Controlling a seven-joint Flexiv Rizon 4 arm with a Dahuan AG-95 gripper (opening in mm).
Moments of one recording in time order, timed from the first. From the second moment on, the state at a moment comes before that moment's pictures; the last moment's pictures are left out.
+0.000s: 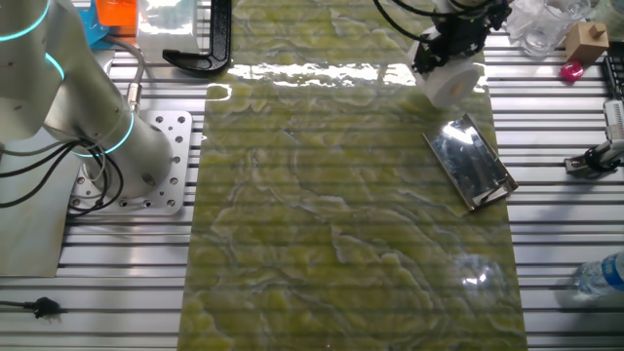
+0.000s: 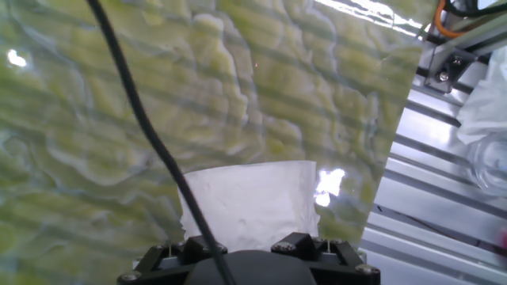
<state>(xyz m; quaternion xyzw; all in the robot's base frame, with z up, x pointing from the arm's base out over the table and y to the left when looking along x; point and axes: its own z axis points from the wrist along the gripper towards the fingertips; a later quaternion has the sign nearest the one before) 0.603 0.138 0.109 -0.82 0.57 -0.02 0.06</state>
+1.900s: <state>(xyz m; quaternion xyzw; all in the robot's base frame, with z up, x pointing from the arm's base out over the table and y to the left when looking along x) 0.617 0.125 0.100 -0.82 0.57 0.00 0.06</state>
